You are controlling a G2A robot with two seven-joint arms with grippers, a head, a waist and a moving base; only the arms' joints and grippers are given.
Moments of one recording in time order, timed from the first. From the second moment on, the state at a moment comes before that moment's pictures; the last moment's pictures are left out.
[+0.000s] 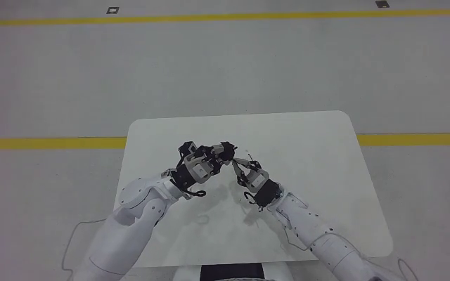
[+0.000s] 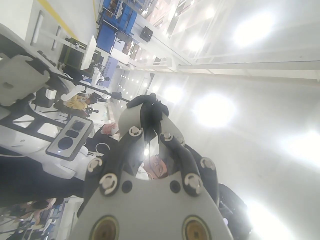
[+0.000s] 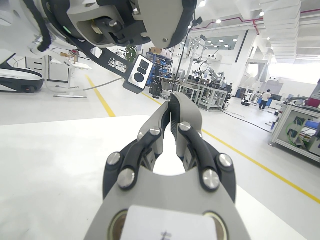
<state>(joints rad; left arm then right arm) 1.51 -1.14 -1.18 -1.90 -0.98 0.20 -0.52 -1.29 -1.25 0.83 -1.19 -1.57 -0.13 -1.02</state>
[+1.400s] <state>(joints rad) 1.58 -1.14 -1.21 -1.73 -1.17 0.06 -0.64 -1.49 -1.15 1.04 -1.41 -0.59 -0.34 -0.89</state>
